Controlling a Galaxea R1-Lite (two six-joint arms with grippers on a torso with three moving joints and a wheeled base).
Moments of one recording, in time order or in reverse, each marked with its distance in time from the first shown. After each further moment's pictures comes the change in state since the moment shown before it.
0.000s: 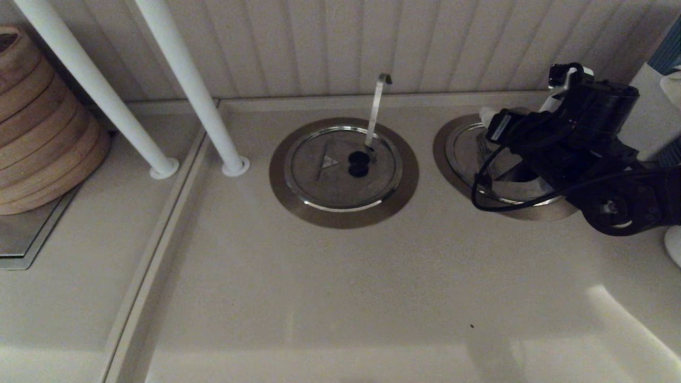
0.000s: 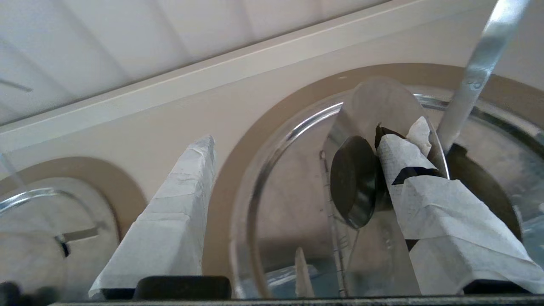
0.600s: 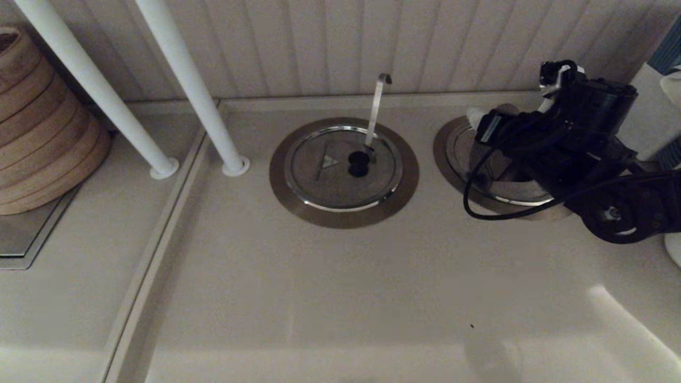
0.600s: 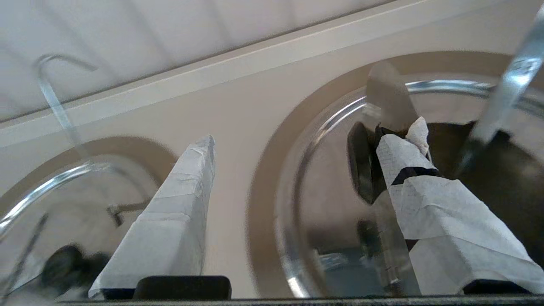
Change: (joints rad) left arm 0.000 0.000 0.000 0.000 0.000 0.000; right arm 0.063 -0.034 0.031 0.003 0.001 0.003
